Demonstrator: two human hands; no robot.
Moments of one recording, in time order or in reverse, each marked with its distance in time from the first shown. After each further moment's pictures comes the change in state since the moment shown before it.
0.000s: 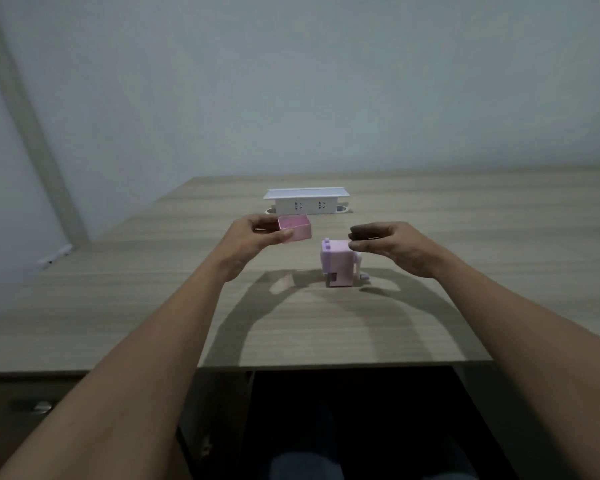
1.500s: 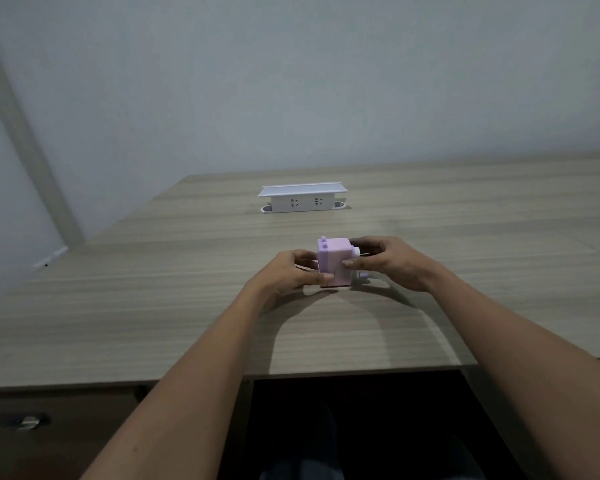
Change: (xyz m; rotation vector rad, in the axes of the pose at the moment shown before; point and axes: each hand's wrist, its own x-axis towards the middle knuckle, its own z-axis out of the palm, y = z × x) left_hand -0.008 -0.031 0.070 0.117 -0.288 -0.183; right_hand -0.001 0.031 0.013 0.051 -0.056 -0.022
